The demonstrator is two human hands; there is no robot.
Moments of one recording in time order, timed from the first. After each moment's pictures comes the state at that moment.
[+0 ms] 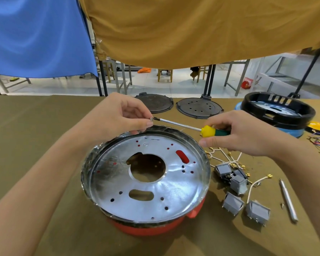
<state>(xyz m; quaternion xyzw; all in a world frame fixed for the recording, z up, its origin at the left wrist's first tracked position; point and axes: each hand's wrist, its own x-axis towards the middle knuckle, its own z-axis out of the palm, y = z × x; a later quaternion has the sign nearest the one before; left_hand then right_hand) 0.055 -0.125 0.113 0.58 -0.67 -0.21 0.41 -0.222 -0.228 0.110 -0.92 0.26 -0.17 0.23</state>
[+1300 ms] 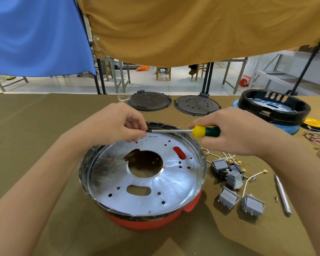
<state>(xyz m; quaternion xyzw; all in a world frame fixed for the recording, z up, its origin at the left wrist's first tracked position) 0.057 -0.131 0.103 0.64 -0.72 -0.15 0.24 -0.215 -0.218 0.111 -0.95 0.31 -0.10 0.02</state>
